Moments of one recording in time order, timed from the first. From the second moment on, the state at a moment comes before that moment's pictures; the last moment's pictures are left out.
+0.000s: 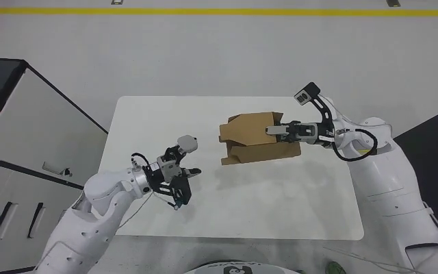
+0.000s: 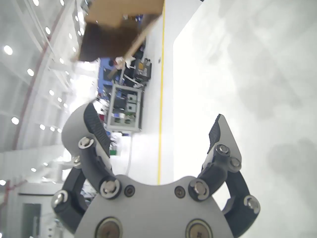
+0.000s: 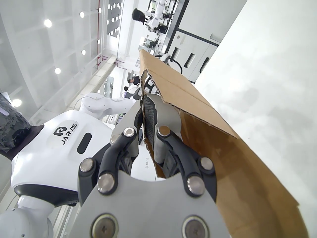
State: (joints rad) left arm 1.63 -0.95 -1.39 -1.97 2.24 -0.49 0.53; right arm -1.09 -0.95 1.22 -1.48 0.66 -0.26 1.31
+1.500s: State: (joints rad) left arm 1.60 -0.97 -1.38 -1.87 1.32 -0.84 0.20; right arm -1.10 -0.96 1.21 -1.51 0.63 -0.25 1.27
